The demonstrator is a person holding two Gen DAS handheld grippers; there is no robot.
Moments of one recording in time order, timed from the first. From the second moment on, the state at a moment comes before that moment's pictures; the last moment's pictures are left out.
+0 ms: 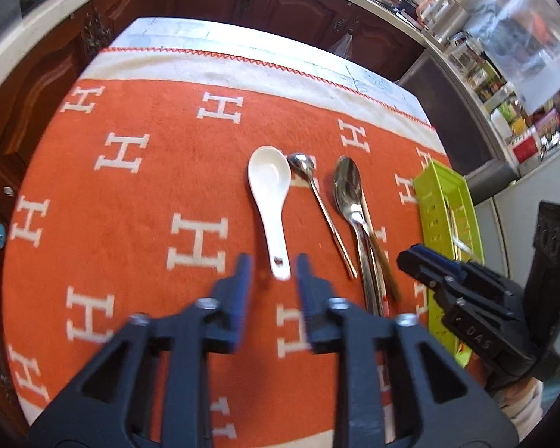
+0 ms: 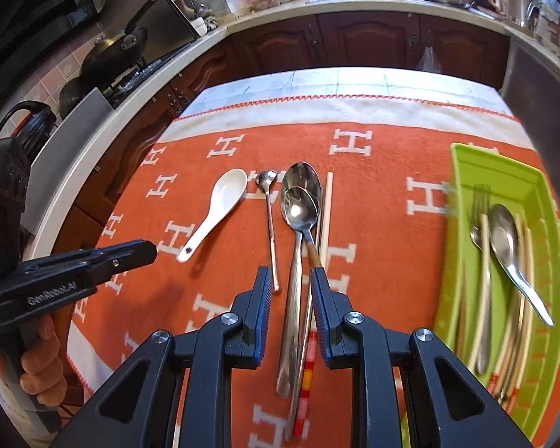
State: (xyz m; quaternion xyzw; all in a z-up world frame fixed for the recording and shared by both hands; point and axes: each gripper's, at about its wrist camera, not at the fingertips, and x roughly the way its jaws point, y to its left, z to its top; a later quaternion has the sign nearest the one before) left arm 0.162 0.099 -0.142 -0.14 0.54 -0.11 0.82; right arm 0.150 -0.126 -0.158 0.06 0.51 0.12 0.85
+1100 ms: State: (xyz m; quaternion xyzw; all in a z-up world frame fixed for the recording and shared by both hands) left arm 0.217 0.048 -0.199 -0.11 0.56 -0.10 0.81; right arm 0.185 -0.091 -0.209 -0.02 0.54 0.14 0.83
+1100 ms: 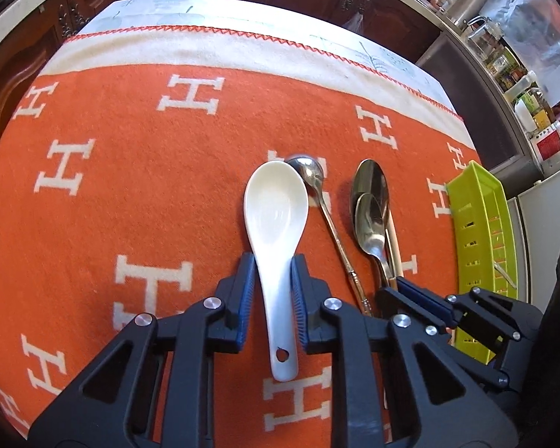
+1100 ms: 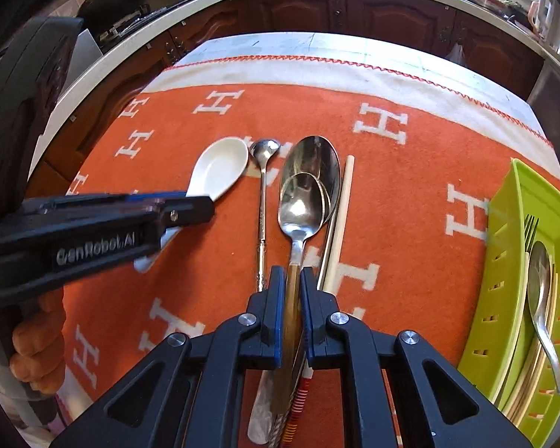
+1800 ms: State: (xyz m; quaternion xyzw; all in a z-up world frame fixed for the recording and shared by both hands) left arm 0.185 0.063 -0.186 -0.16 0.55 -0.09 0.81; right arm 0.158 -0.125 -0.182 0.07 0.51 0.13 0.84
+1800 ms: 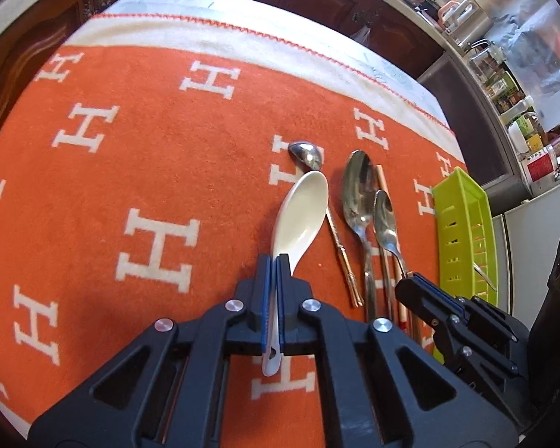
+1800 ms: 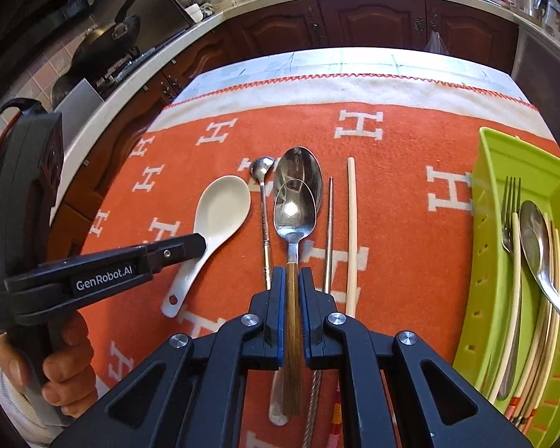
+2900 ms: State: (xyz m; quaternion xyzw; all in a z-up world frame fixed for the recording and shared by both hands) left arm 0.138 -0.156 -0.137 -0.05 0.59 -0.18 0.79; right arm 0.071 -0.332 -0.159 0.17 0.47 0.00 0.87
